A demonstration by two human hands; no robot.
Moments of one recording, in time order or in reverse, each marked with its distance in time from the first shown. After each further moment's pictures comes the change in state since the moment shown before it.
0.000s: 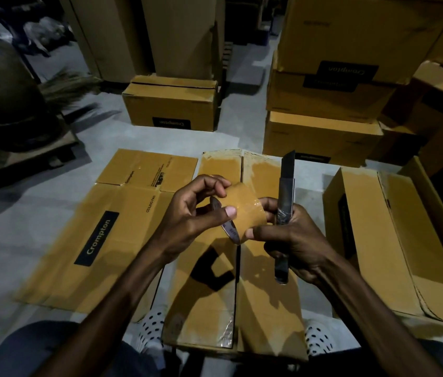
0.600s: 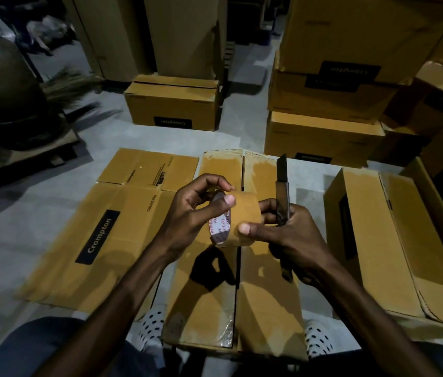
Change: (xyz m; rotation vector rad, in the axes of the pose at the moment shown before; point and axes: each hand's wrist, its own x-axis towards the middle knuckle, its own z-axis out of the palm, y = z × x) left_hand 0.003 0.001 0.004 0.005 0.052 -0.050; right_hand -0.003 0.001 0.007 -0.148 0.149 -0.059
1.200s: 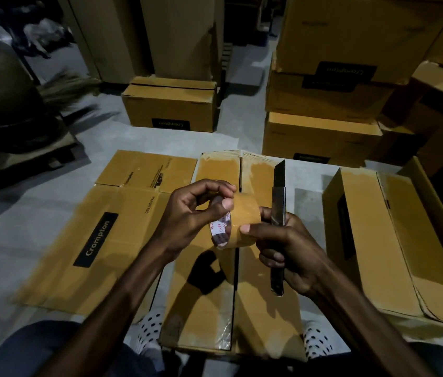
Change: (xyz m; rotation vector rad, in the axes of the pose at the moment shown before) left_hand 0.003 -0.007 0.000 -0.017 -0.030 0.094; right_hand -0.004 0.003 0.000 0.251 -0.125 0.150
